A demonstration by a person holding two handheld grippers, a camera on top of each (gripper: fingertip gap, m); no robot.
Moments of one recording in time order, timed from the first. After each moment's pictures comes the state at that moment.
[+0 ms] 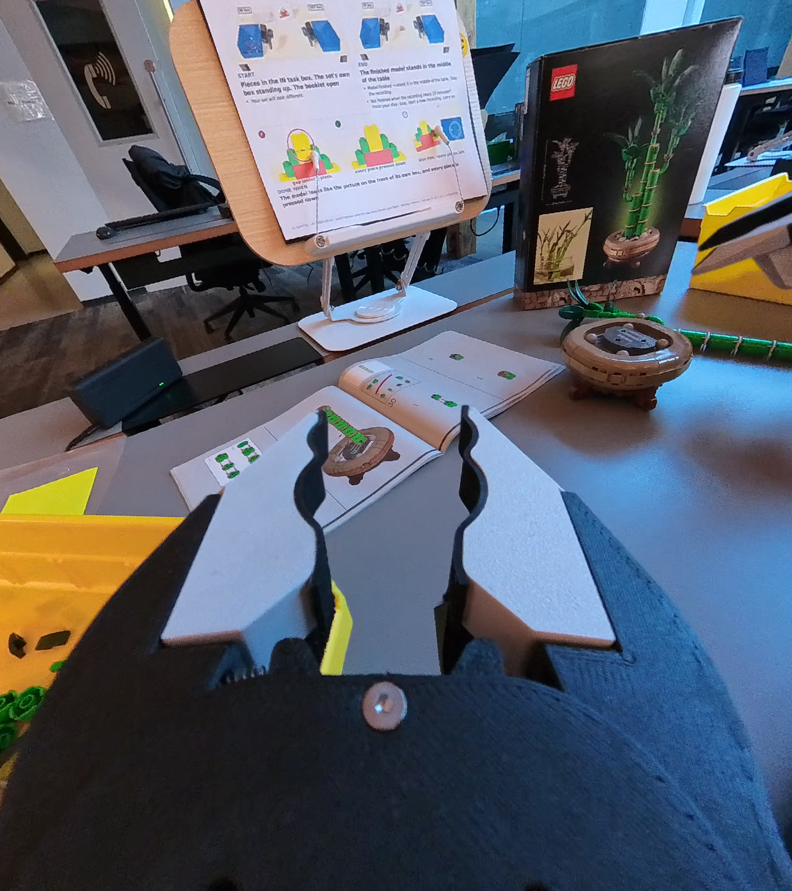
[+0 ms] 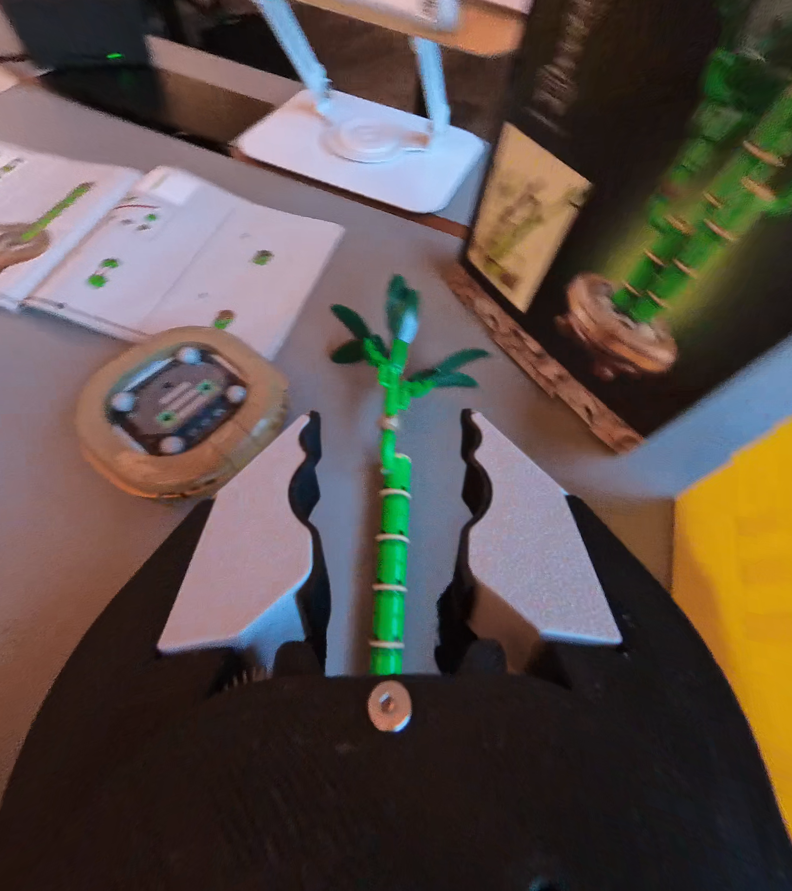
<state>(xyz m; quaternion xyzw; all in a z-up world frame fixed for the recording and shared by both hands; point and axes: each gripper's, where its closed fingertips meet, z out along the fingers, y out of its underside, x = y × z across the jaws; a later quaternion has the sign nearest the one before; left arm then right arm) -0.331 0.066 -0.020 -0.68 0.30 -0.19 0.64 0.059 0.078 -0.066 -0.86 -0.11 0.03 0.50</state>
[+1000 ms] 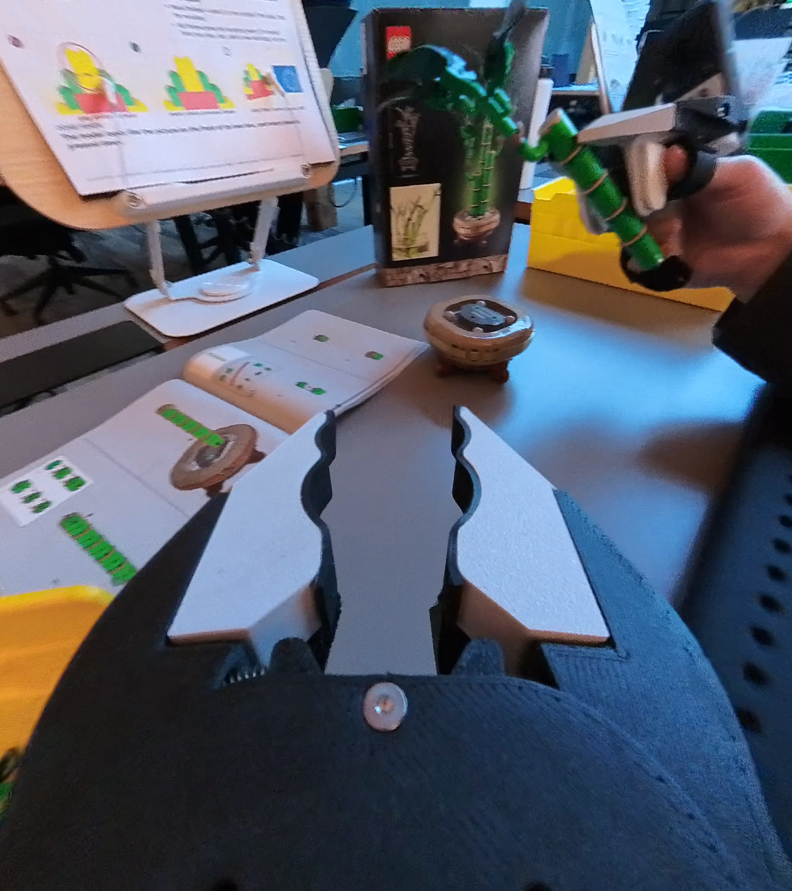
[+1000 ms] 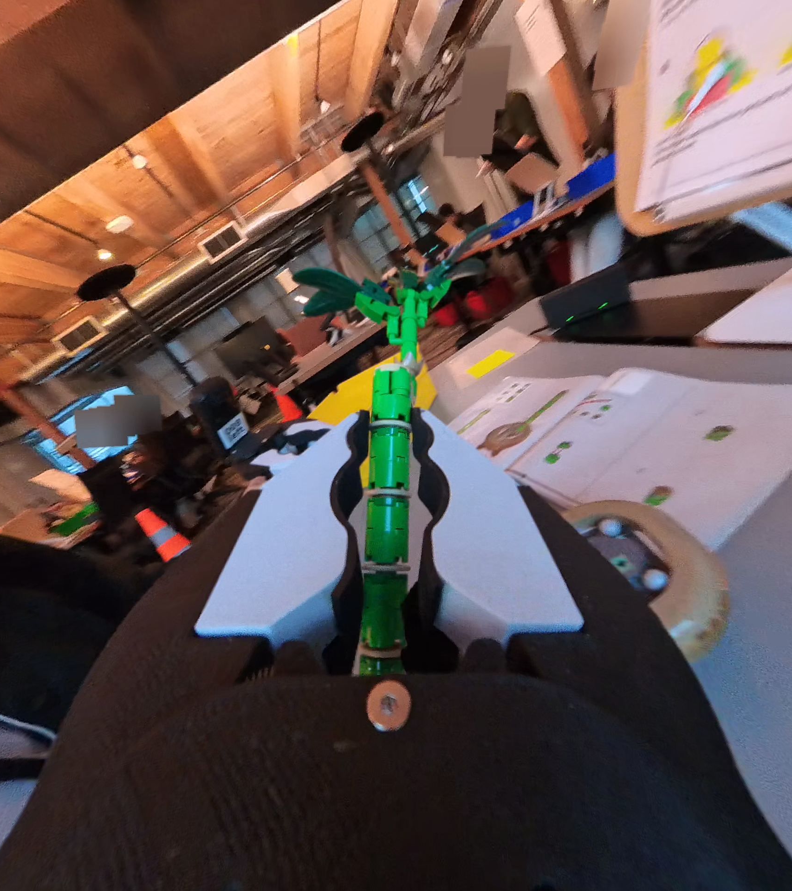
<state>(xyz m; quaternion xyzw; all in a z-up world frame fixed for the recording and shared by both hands) -0.280 0.032 -0.039 -0.67 0.38 -0.31 0.56 -0.071 0.041 0.026 -0.64 -0.15 0.54 0.52</state>
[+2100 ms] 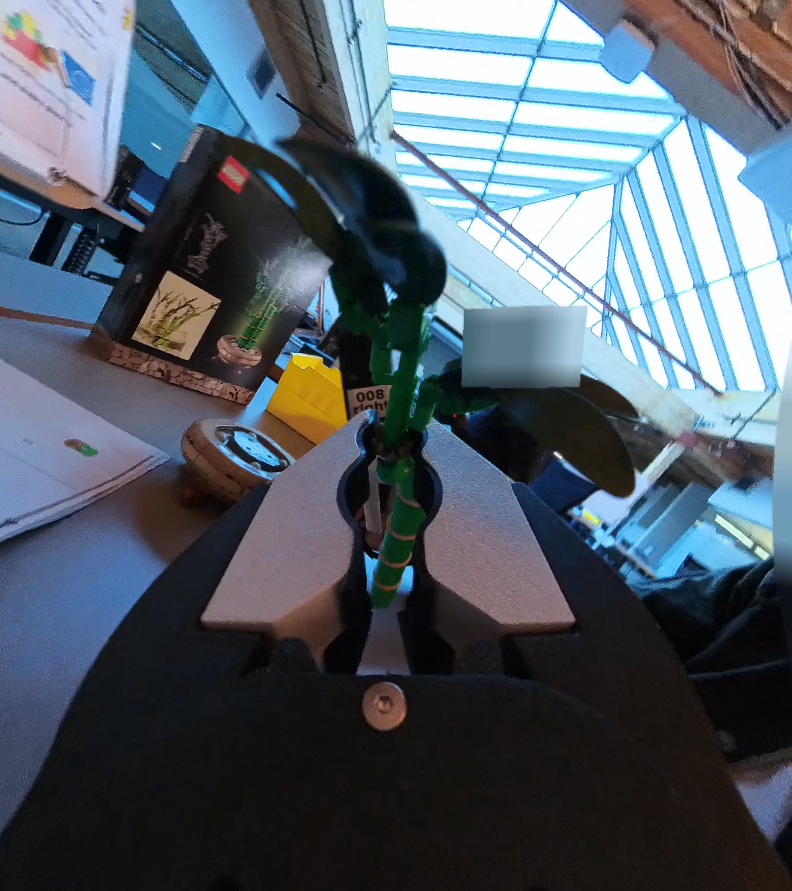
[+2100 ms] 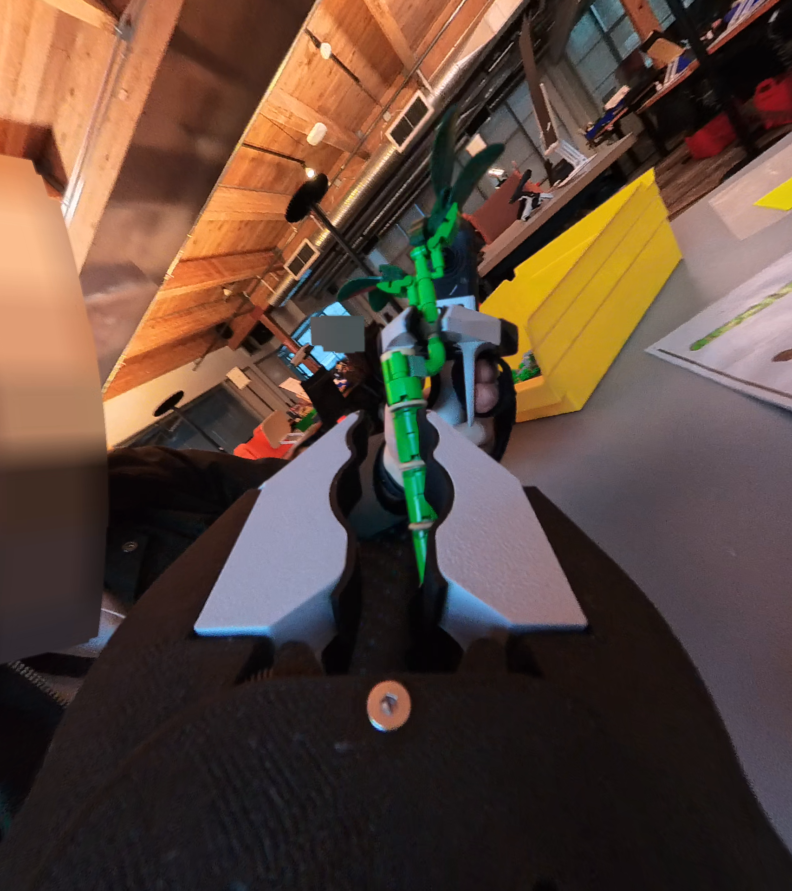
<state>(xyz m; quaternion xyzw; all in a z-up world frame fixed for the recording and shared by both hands) -0.220 0.030 0.011 -0.54 0.23 -0.71 0.39 -0.212 0.002 -0.008 -0.59 -0.24 0.70 0.32</state>
